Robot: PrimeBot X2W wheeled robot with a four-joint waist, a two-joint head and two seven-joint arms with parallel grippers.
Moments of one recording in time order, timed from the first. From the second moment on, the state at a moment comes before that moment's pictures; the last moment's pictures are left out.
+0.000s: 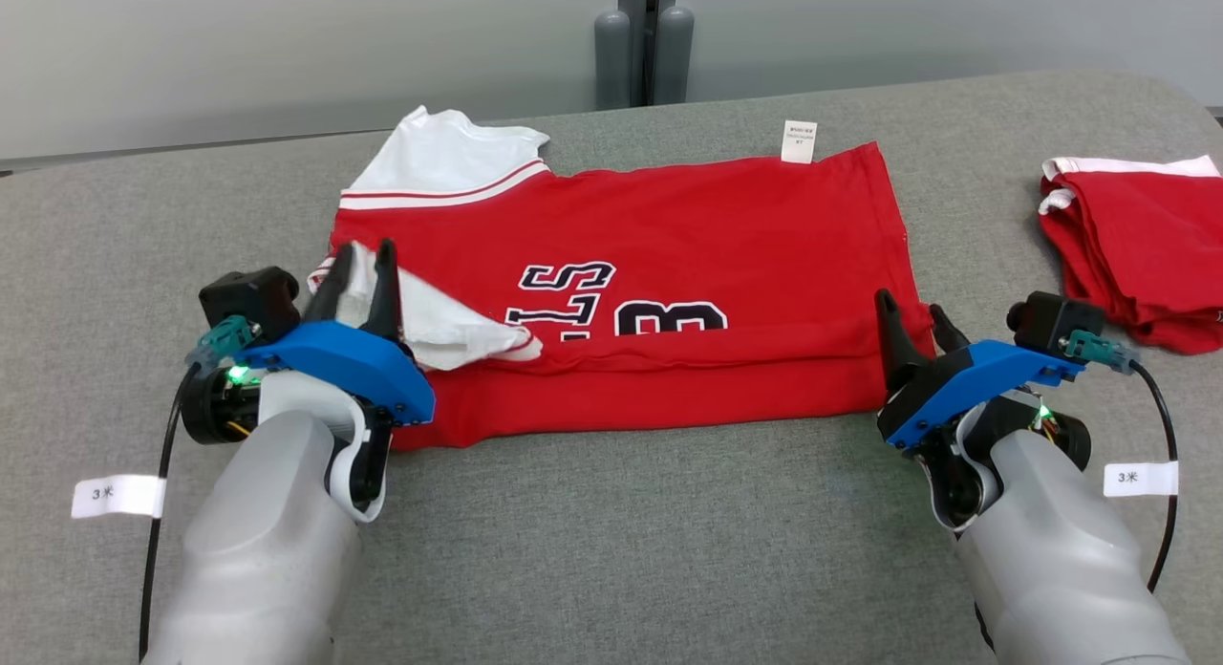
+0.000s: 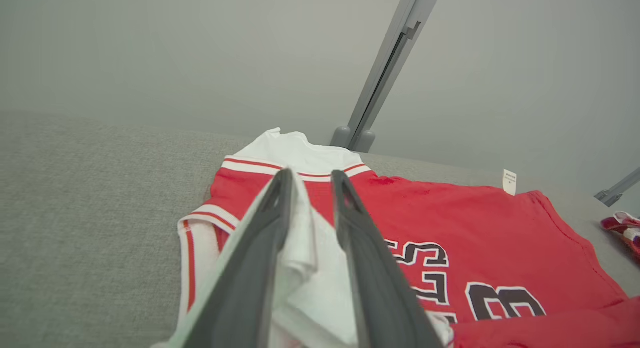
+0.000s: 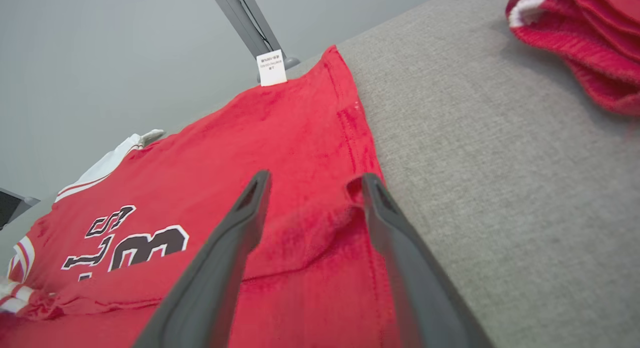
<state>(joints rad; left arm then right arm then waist) -0.69 0.13 -0.36 0.92 -0.63 -0.09 -0.25 -0.71 -0.05 0.01 1.07 0.48 0.13 -0.16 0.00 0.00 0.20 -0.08</state>
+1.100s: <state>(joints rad) -0.43 0.24 -0.36 0.82 -0.73 -0.05 -0.07 -0.38 -0.05 -0.11 0.69 0.17 0.13 -0.17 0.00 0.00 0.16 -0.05</state>
